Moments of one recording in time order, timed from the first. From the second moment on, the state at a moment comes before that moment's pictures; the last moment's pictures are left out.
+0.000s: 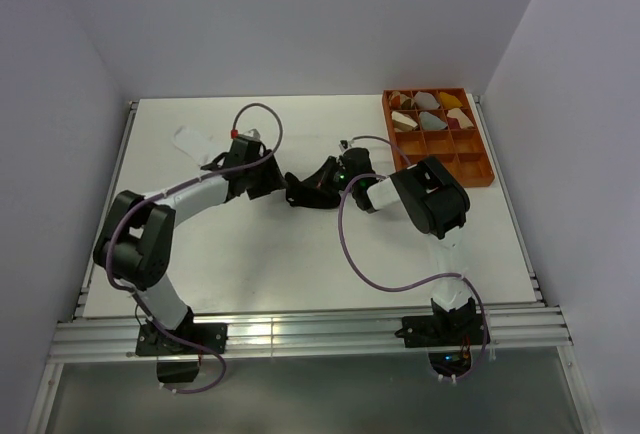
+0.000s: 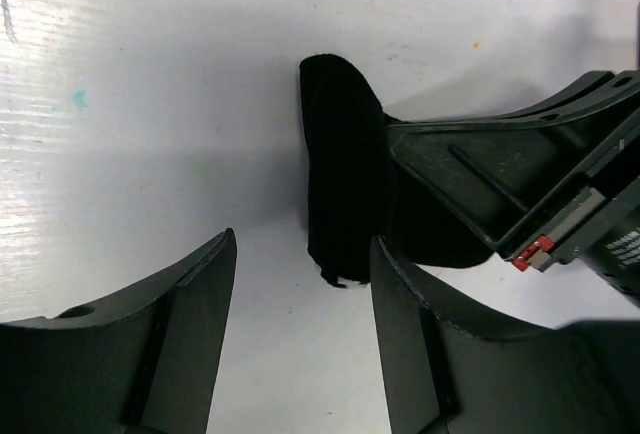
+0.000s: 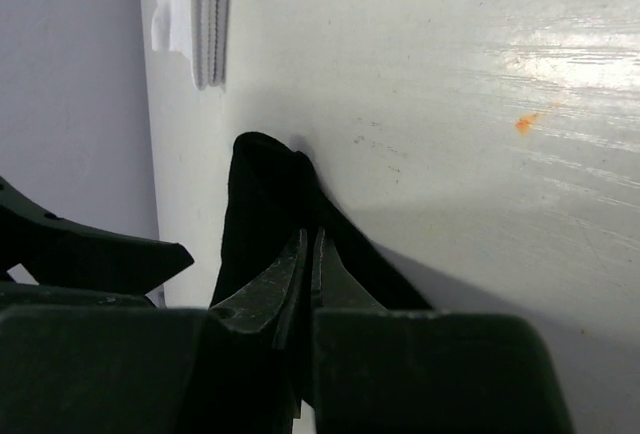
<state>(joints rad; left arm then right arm) -0.46 1.71 1.08 -0.21 0.02 -0.70 0.47 2.16 1.03 0.67 -0.43 1.00</state>
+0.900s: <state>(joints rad) -0.40 1.84 0.97 0.10 0.30 -0.86 0.48 2.14 1.03 0.64 -0.40 0.94</state>
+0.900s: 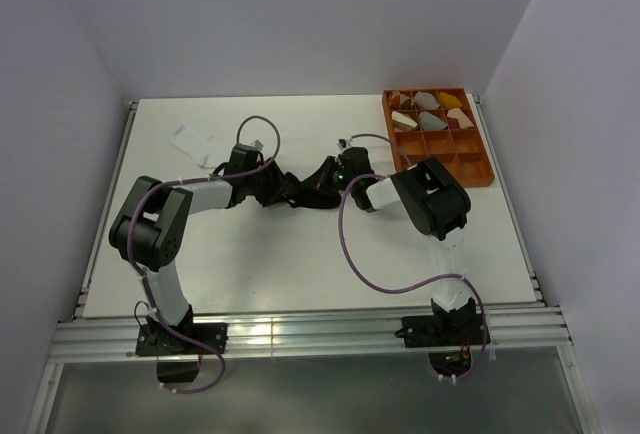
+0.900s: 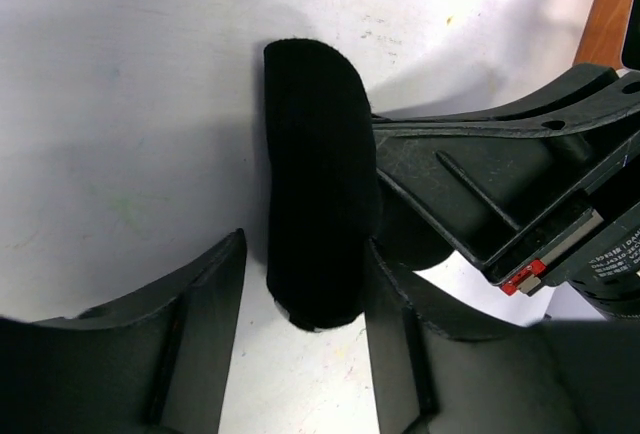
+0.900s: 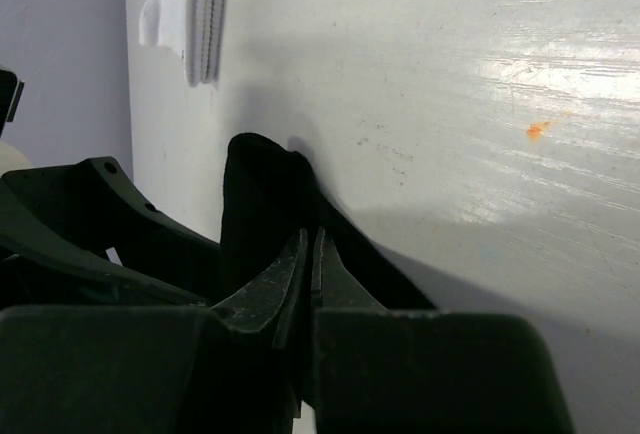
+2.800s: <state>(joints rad) -0.75 2.10 1.61 -0.66 -0.44 -0.59 0.45 2.02 0.94 0.67 -0.37 1.04</state>
